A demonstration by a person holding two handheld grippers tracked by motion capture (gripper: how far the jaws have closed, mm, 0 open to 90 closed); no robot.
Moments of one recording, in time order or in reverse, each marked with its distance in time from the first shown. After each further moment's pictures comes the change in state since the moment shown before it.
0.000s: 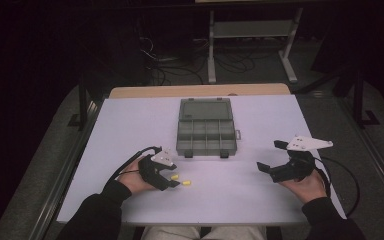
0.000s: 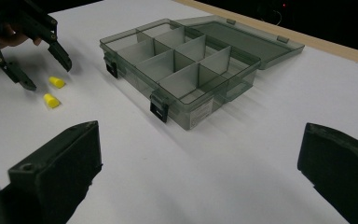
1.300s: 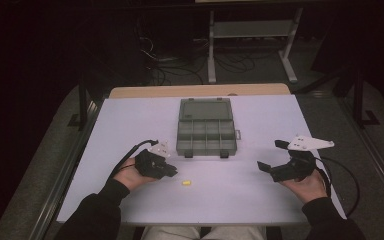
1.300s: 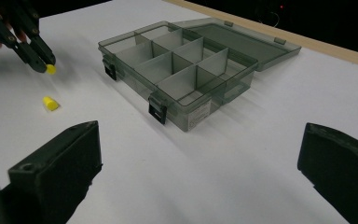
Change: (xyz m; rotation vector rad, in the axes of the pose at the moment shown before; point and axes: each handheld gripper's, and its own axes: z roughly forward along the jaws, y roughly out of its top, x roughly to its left) left arm 0.007 0.012 -0.020 -0.009 -0.018 -0.070; right arm 0.000 0.000 -0.002 -0.008 -0.007 0.006
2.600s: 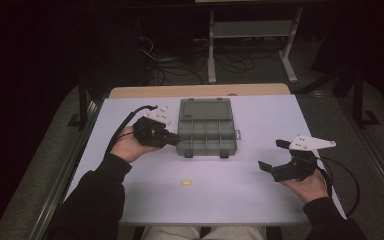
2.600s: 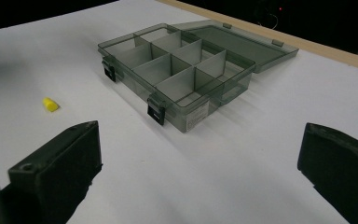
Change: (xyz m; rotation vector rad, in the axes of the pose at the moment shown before) left arm 0.029 0.071 -0.060 -0.096 0.067 0.053; right arm -0.001 0.001 -0.002 -0.007 -0.001 -0.003
